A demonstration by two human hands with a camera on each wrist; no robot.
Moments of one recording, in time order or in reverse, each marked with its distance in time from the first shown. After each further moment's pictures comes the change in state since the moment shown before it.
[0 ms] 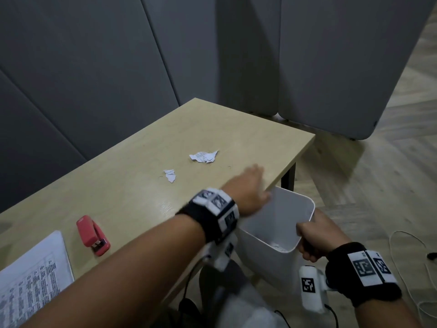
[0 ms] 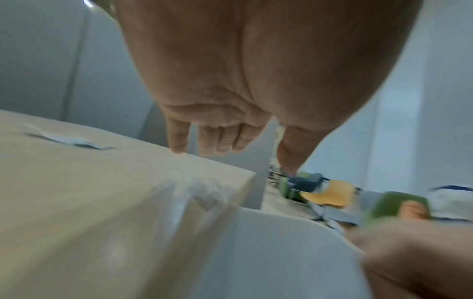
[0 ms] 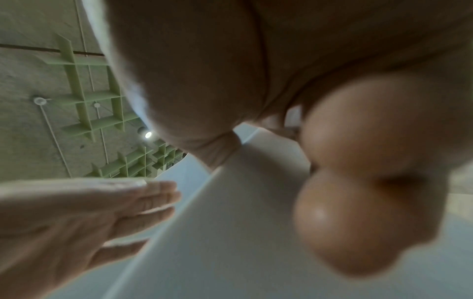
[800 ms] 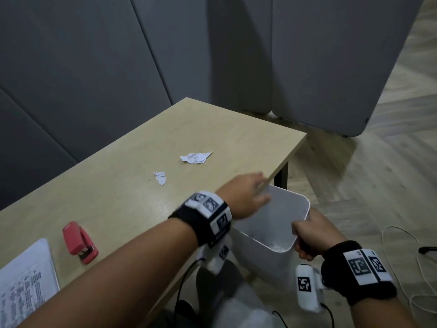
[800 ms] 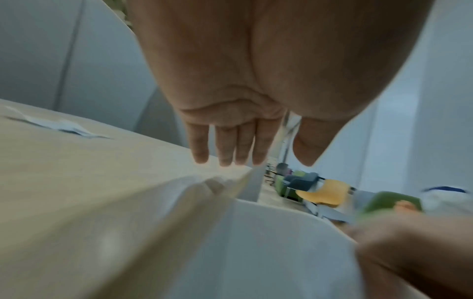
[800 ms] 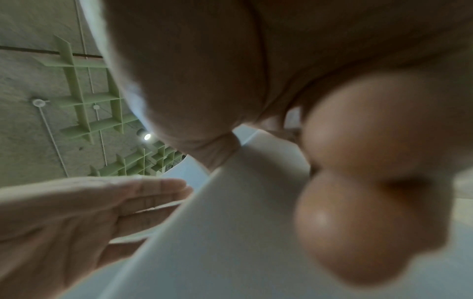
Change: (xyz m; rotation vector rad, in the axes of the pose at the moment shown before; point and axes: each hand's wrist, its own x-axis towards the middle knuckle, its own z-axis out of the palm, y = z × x) left_hand 0.006 0.008 0.002 -0.090 0.044 0.085; right_hand 0.004 0.001 -0.009 0.037 -0.012 -0.006
